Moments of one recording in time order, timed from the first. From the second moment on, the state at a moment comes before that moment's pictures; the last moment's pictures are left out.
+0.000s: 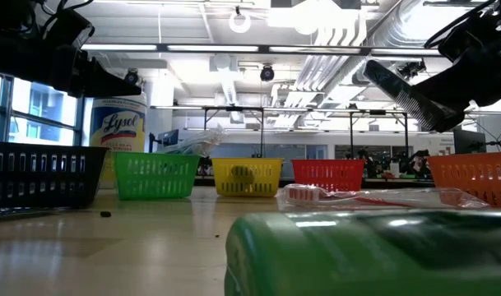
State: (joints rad) left arm -0.18 0.48 0.10 0.30 -0.61 0.15; right arm 0.30 0.42 0.01 0.23 0.23 0.37
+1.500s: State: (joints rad) left arm -0.18 0.48 0.10 0.32 -0.61 0.15; right arm 0.15 0.88 0.48 -0.08 0.34 0.39
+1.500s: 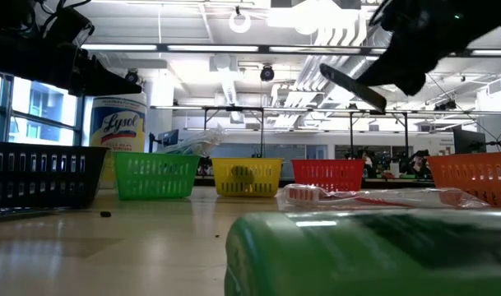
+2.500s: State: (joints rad) left arm -0.18 0.48 0.10 0.32 -0.61 0.15; right arm -0.15 1.14 0.83 -0.53 0.12 -0.09
